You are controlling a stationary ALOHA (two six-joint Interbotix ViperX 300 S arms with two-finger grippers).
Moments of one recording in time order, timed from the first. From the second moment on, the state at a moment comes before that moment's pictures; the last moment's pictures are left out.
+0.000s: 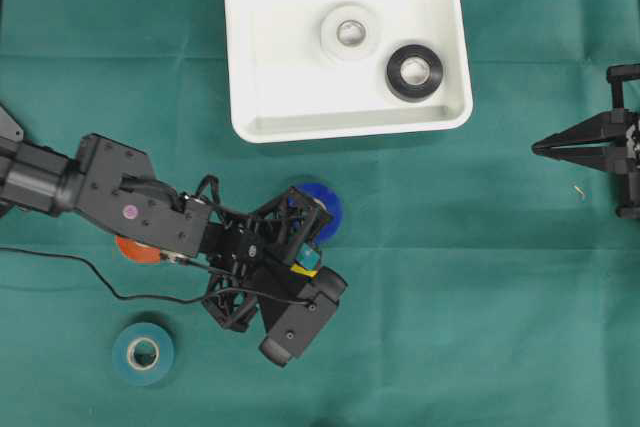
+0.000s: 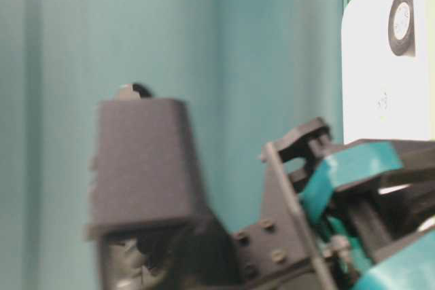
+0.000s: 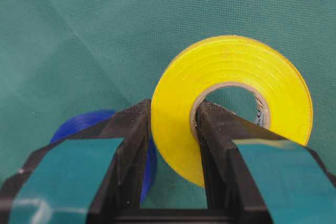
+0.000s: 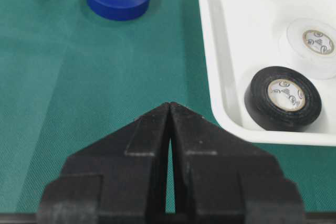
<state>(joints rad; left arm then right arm) -0.27 0.16 0.38 -0.02 0.41 0.48 -0.01 -1.05 1.46 -0.02 -0.06 0.03</state>
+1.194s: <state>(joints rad) 0.08 0.18 0.33 -0.02 0.37 0.64 -0.01 -1.05 1.45 -0.02 -0.06 0.03</state>
